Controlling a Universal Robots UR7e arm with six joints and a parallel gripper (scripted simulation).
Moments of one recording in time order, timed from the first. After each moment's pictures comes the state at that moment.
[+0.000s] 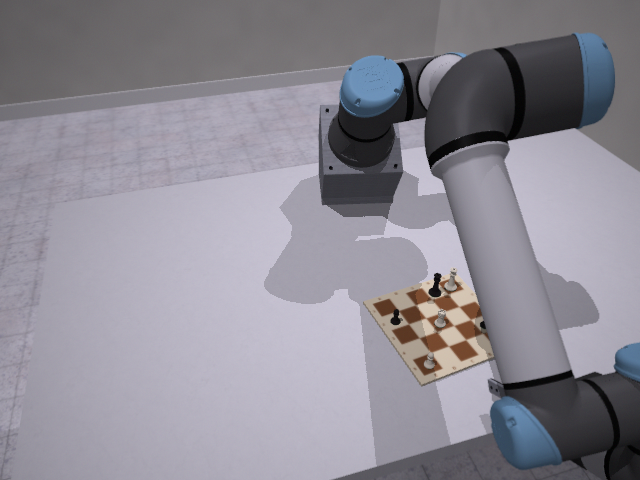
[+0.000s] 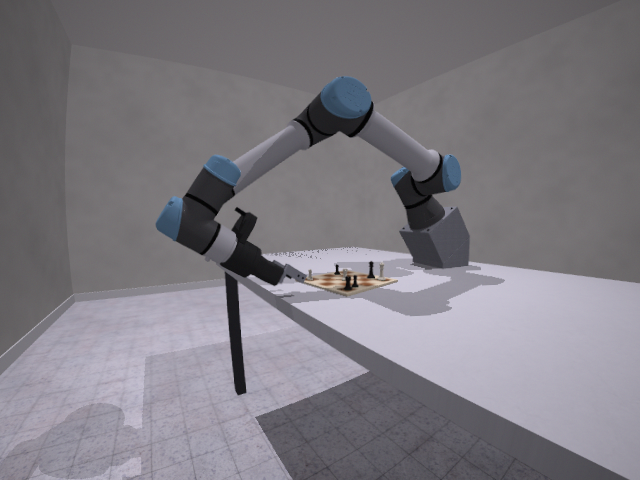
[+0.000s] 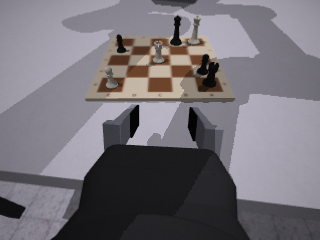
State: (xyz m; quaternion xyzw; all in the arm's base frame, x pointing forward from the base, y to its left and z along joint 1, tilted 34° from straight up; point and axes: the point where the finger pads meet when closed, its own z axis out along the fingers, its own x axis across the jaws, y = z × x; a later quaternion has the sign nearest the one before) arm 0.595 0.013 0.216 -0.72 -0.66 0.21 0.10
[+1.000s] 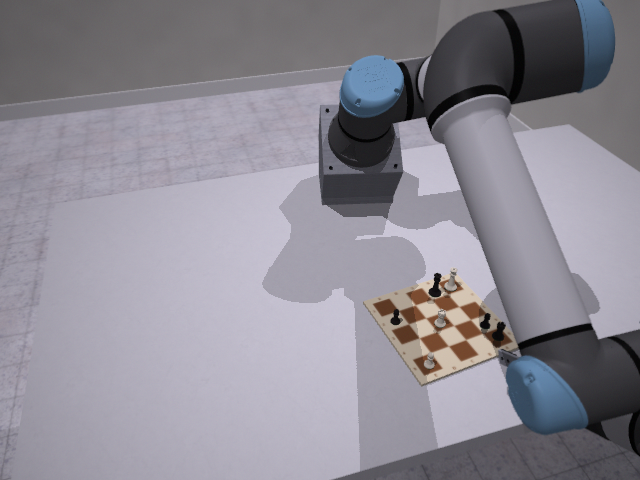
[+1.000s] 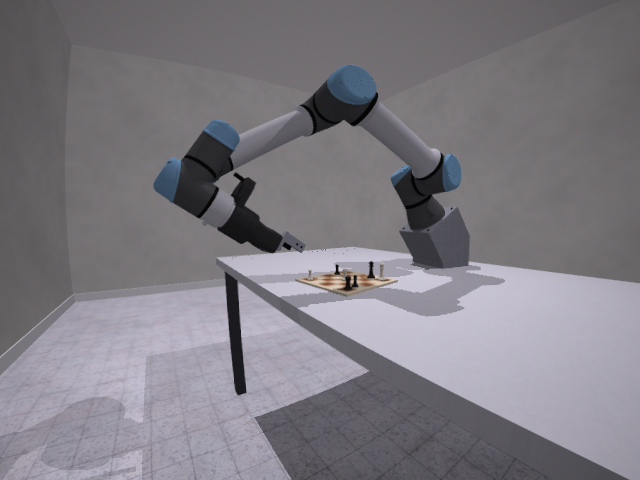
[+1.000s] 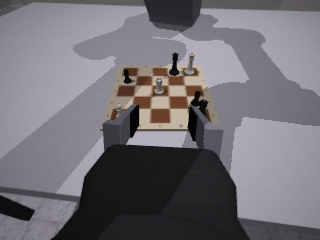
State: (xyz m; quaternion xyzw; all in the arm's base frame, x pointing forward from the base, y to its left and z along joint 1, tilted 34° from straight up) arm 0.557 0.025 0.280 -0.72 -0.66 0.21 0.10
